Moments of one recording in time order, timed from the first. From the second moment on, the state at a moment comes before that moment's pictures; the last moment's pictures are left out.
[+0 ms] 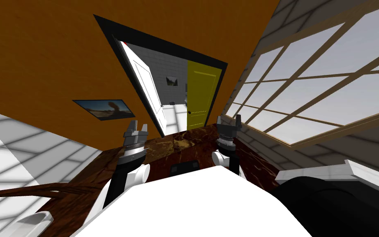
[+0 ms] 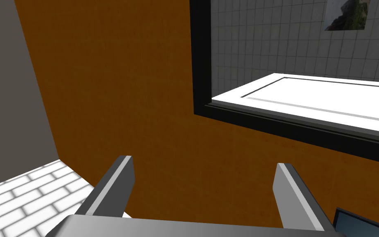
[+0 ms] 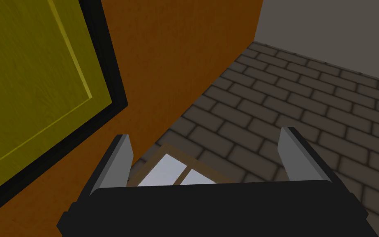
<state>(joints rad) 0.55 0.02 0.02 -2.39 -0.10 -0.64 -0.16</state>
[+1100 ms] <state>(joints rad) 0.46 -0.04 0.00 -2.14 -0.03 -0.68 0.04</state>
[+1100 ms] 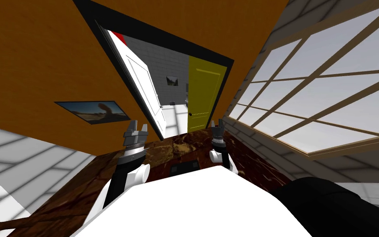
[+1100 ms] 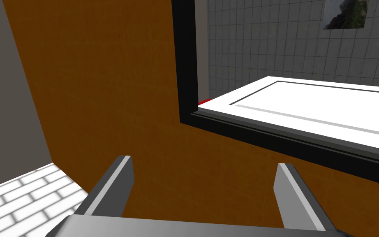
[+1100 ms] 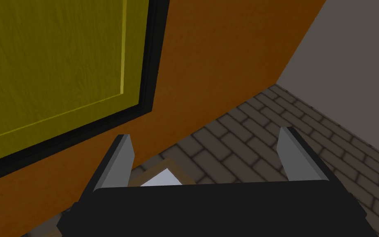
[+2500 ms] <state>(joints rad) 0.31 -0.09 -0.05 -1.76 0.08 -0.72 0.33</state>
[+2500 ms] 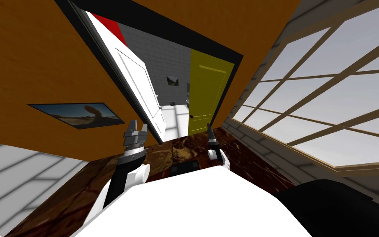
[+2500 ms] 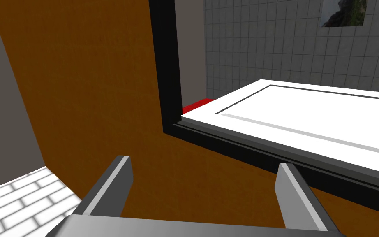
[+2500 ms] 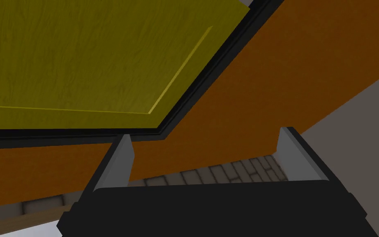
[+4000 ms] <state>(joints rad) 0.15 -0.11 -0.11 -1.31 0.21 -0.78 0.69</state>
